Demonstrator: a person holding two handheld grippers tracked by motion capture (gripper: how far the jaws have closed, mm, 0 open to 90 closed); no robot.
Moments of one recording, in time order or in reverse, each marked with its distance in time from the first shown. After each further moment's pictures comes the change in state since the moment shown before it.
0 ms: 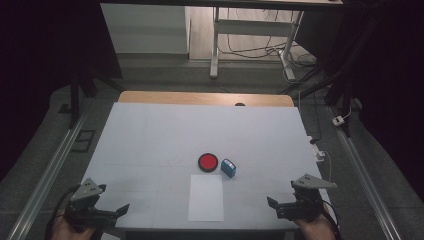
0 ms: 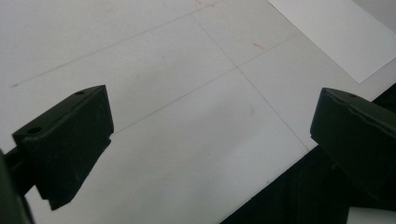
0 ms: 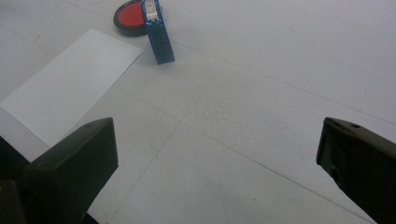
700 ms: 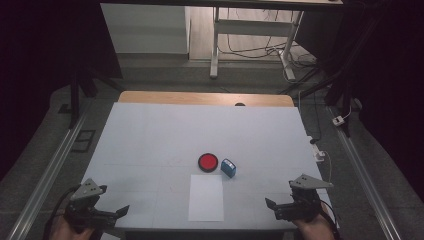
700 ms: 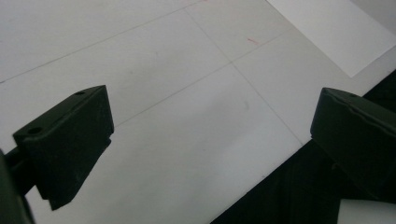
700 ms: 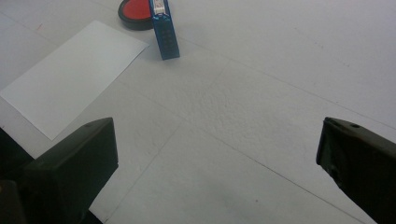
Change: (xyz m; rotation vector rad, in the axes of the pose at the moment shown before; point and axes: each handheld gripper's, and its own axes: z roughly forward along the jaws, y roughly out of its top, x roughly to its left) left arm 0.003 0.000 0.001 0.021 -0.043 -0.004; right arm 0.004 0.001 0.002 0.014 0.006 -0.039
